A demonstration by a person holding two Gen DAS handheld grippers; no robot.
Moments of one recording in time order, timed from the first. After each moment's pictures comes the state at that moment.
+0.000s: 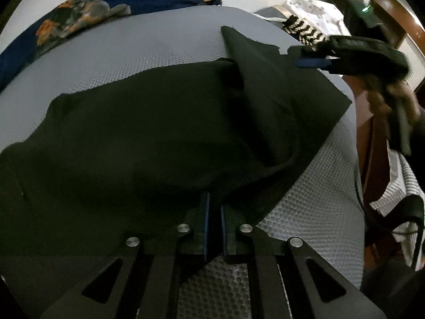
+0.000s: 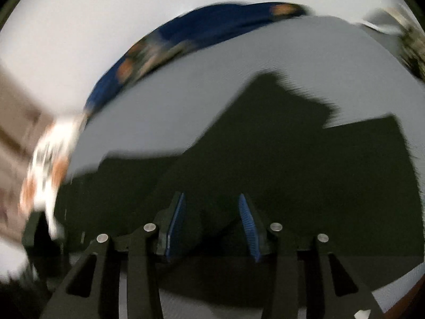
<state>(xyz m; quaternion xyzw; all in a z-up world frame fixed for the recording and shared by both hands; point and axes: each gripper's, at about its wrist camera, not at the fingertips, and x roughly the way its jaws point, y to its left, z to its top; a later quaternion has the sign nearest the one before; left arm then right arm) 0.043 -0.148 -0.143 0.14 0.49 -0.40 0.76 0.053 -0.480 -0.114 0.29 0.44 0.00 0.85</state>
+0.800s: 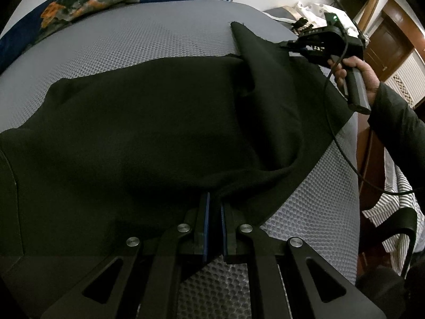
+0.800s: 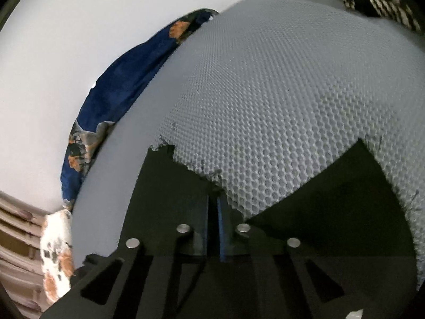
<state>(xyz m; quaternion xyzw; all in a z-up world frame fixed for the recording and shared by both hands) 0.052 -0.149 -0.148 0.11 0.52 -0.39 0.75 0.105 -0.574 -0.153 0.38 0.40 -0.08 0.83</state>
